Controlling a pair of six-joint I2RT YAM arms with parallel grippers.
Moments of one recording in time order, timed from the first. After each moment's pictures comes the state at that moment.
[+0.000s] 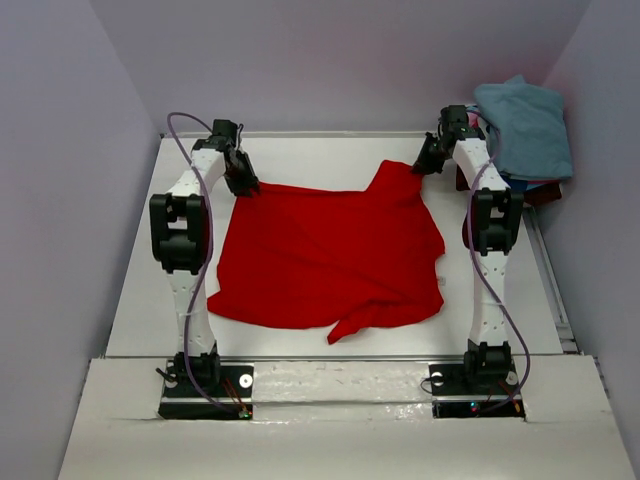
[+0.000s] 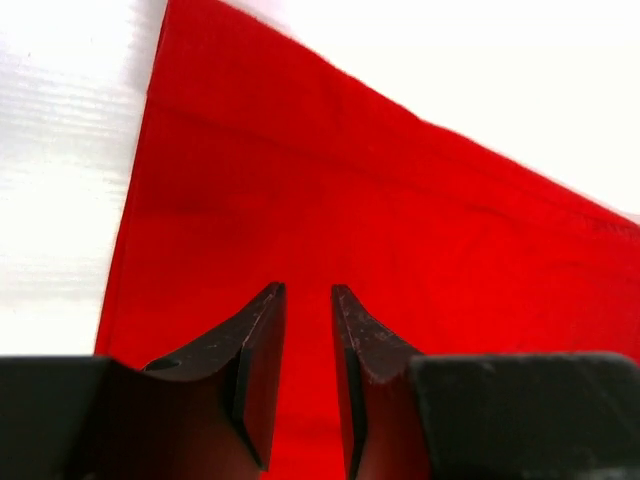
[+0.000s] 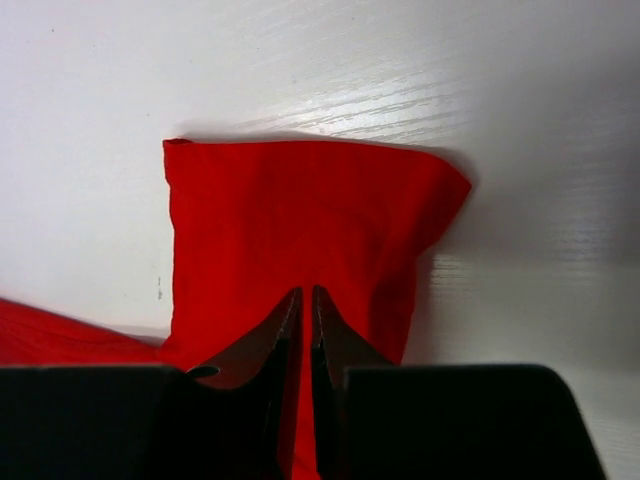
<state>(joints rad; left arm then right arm) -0.07 2.18 1.85 -0.77 0.17 -0.45 0.01 2.53 2.37 -0.81 -0.28 0.46</state>
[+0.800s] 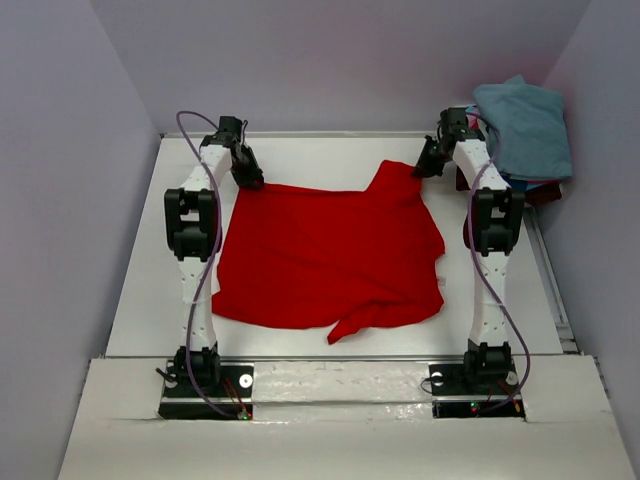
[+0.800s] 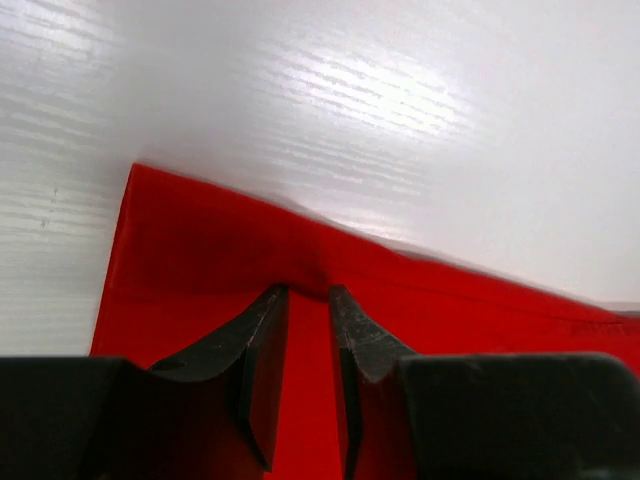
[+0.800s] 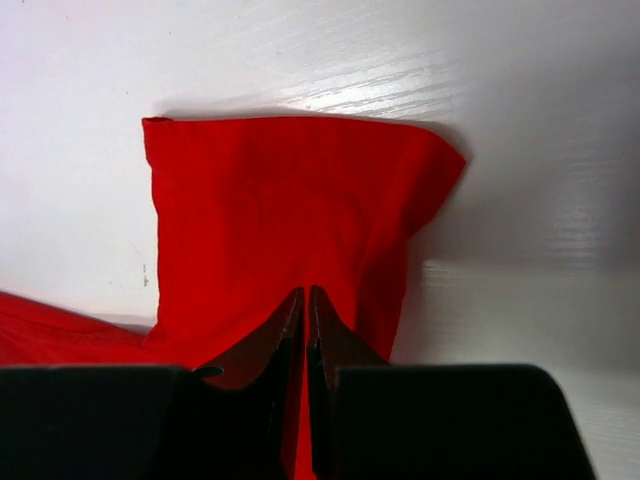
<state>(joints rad) -0.07 2.42 2.13 -0.78 0.20 -0.48 0.01 2.51 2.33 -0.81 -0.28 0.45</state>
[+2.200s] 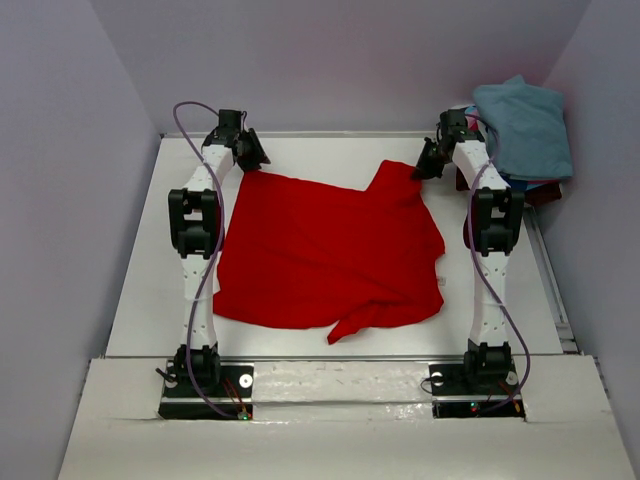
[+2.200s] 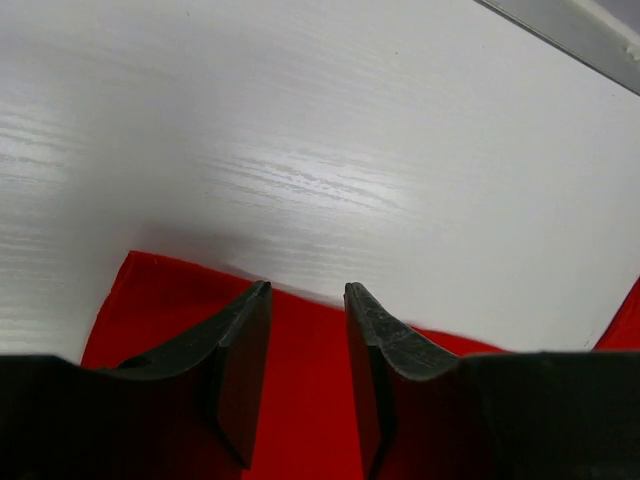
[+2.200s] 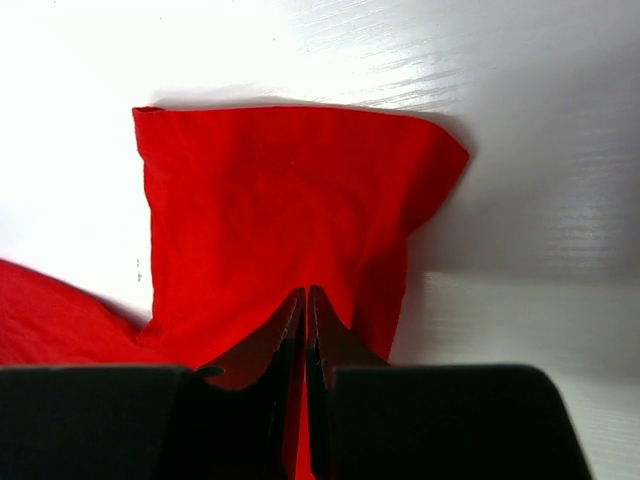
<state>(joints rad) -0.07 2.51 2.24 -0.54 0.23 -0.53 0.01 2.51 2.31 -0.81 -0.29 0.44</state>
